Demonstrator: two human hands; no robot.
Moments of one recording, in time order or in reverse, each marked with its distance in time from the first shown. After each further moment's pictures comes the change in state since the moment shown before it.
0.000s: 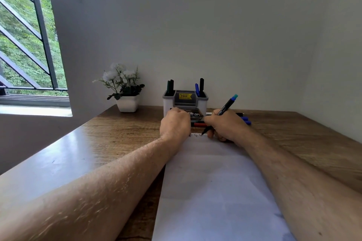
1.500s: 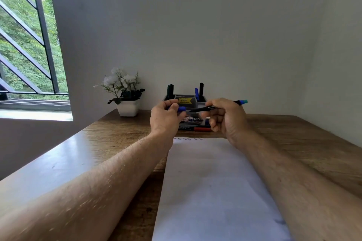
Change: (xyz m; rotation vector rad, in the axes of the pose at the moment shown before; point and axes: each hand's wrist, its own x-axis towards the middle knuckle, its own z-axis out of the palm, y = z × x) left_hand 0.003 0.013 -0.020 -0.441 0.061 0.084; right_hand -0.009 -0.015 -0.005 0.748 0.080 -0.203
